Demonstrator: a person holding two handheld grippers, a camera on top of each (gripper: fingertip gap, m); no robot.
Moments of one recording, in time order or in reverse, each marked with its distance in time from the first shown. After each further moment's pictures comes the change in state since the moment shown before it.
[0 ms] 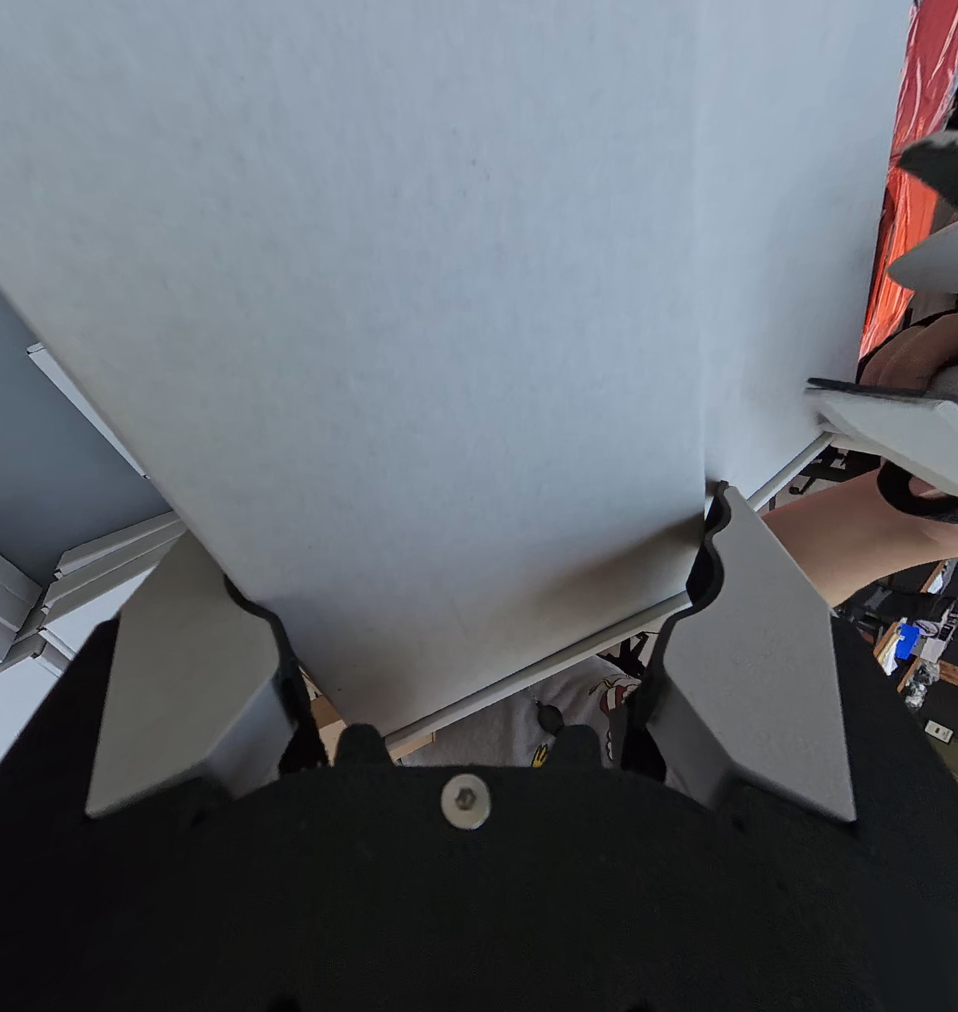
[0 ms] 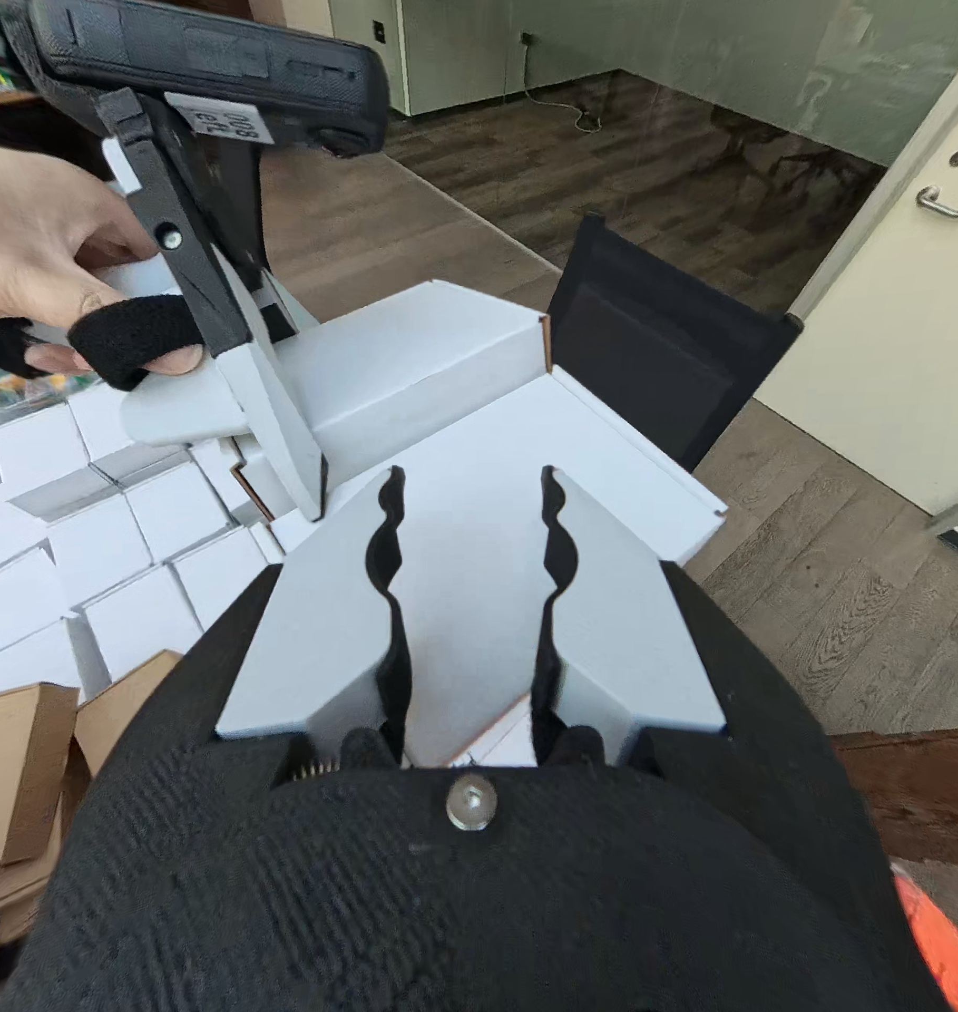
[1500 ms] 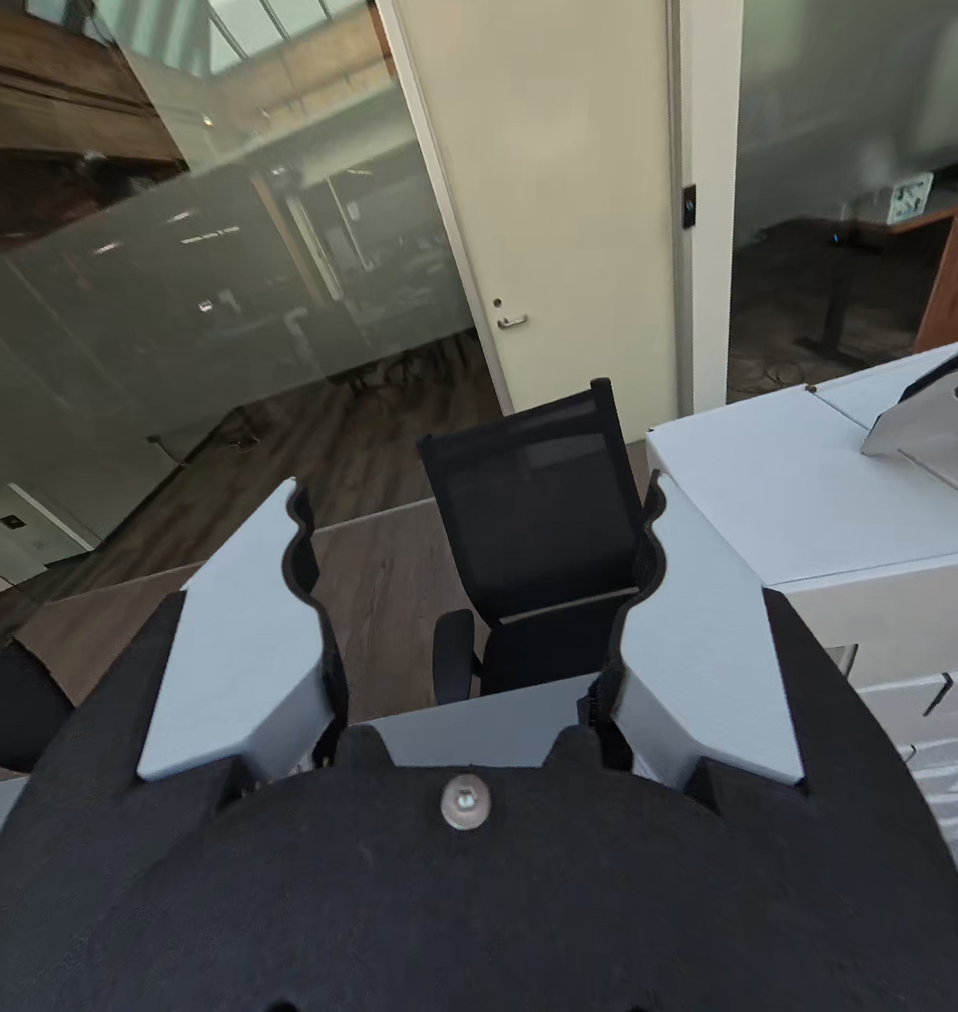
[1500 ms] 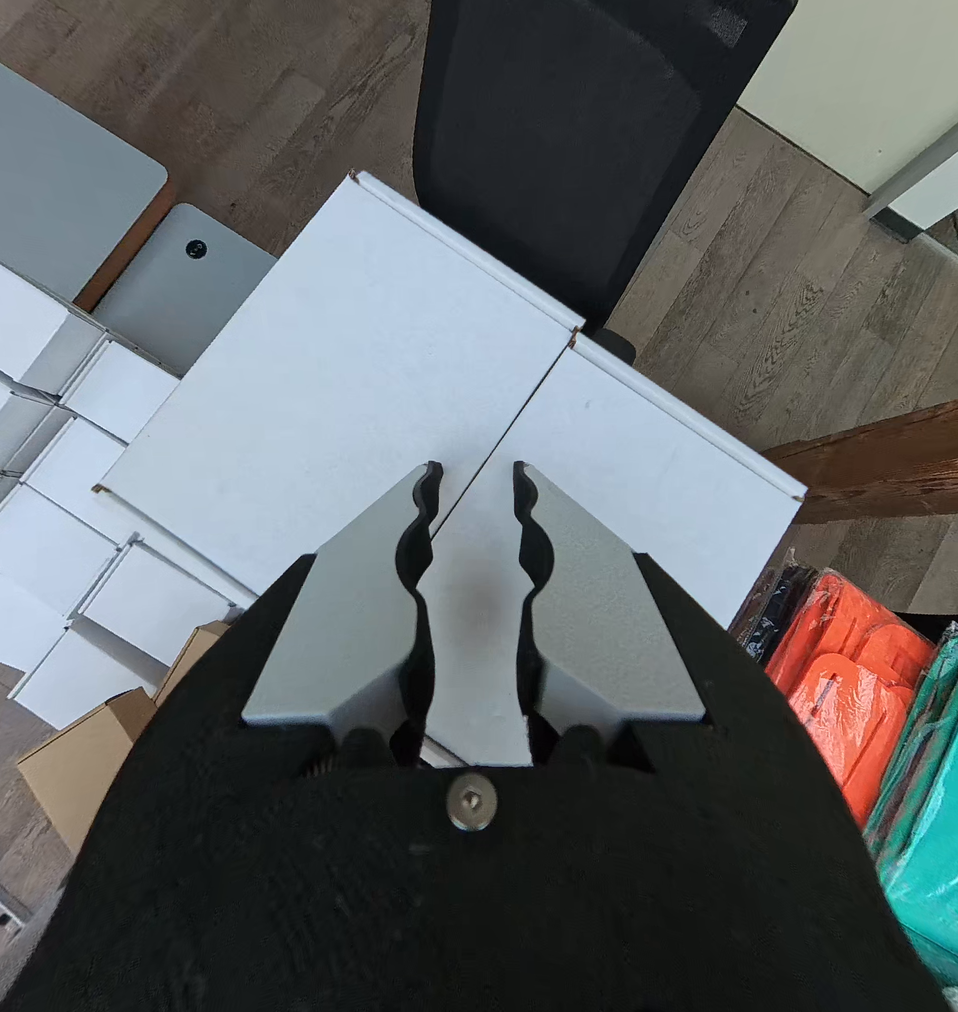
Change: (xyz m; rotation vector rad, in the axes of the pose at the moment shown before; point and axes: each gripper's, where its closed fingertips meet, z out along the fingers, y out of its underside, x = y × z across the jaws) left arm -0.041 0.027 -0.227 1.184 -0.907 0.455; right arm -0.018 -0.001 0.054 -0.484 0.268 0.176
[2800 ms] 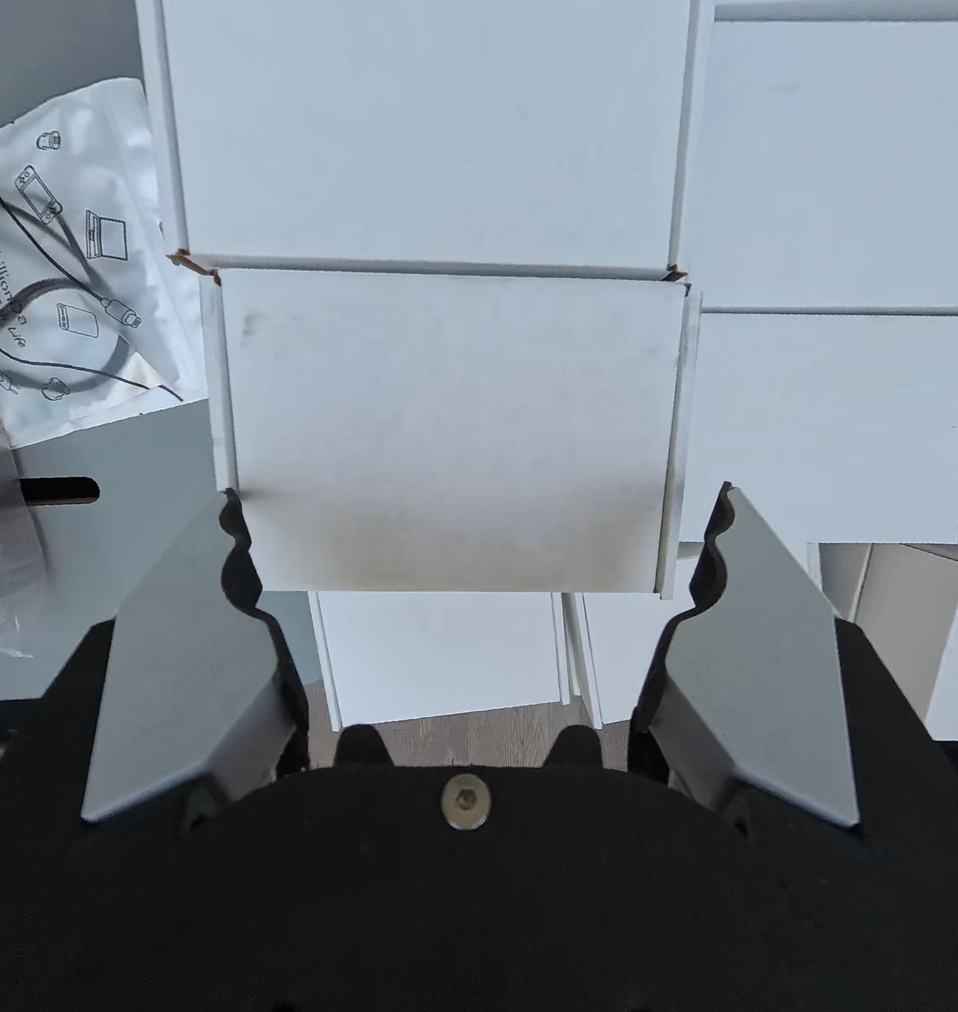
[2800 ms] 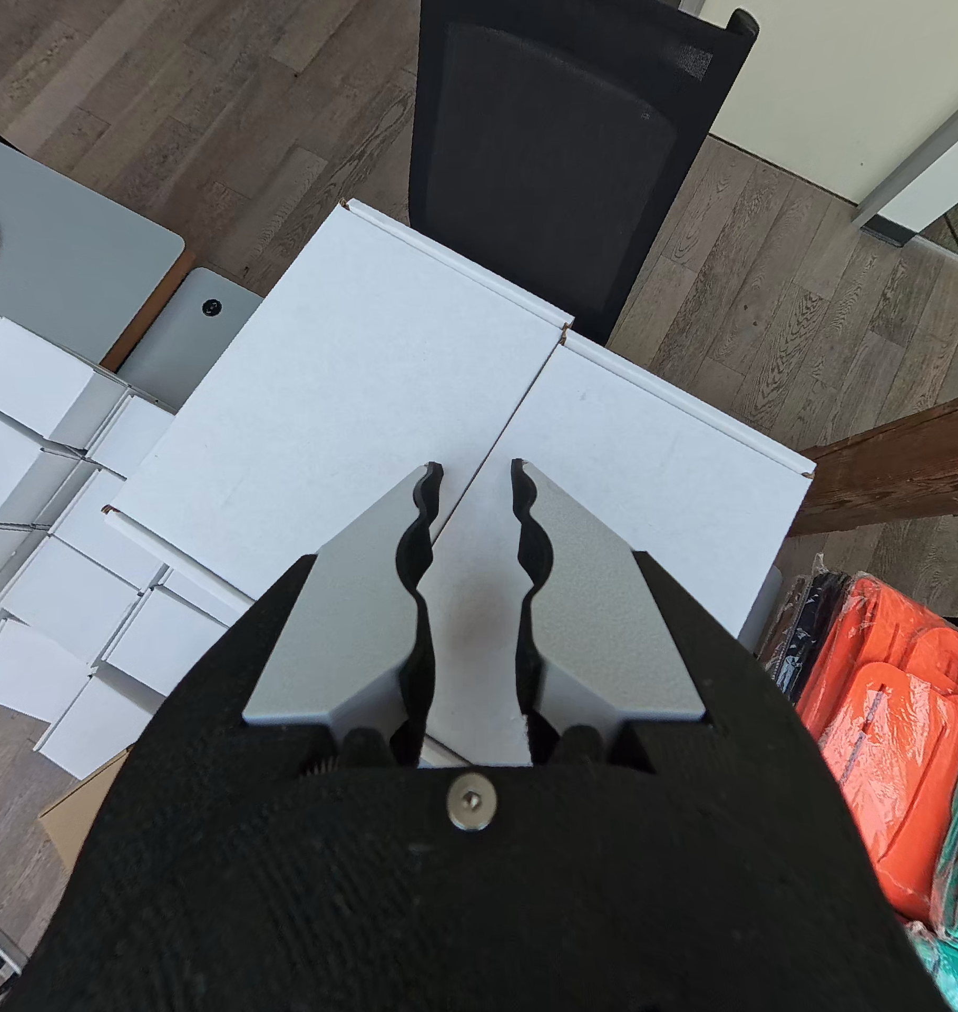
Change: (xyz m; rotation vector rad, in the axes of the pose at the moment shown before) left arm -0.211 0.597 -0.217 -1.076 0.187 -0.300; right arm 0.003 0.000 0.000 0.076 0.003 0.076
